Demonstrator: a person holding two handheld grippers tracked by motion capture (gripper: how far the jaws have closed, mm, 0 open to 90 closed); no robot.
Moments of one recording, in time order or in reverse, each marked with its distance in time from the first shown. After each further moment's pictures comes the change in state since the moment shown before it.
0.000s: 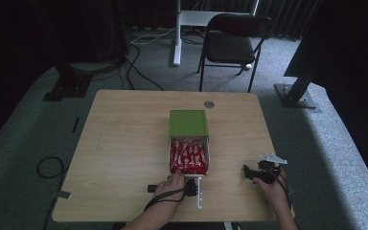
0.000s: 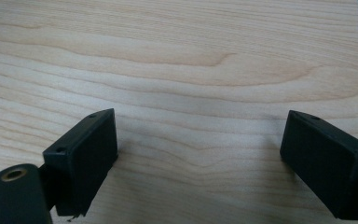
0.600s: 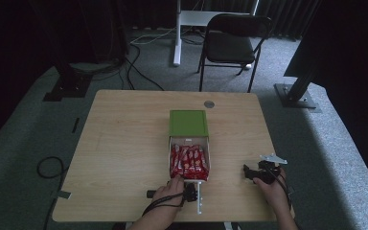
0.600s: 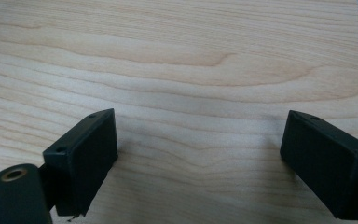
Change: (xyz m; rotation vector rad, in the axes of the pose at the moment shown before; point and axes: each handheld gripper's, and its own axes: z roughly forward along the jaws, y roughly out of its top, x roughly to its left) left arm -0.005 -0.001 -0.013 -0.016 -0.044 -0.027; right arm 0.000 0.000 0.000 0.000 0.000 0.000
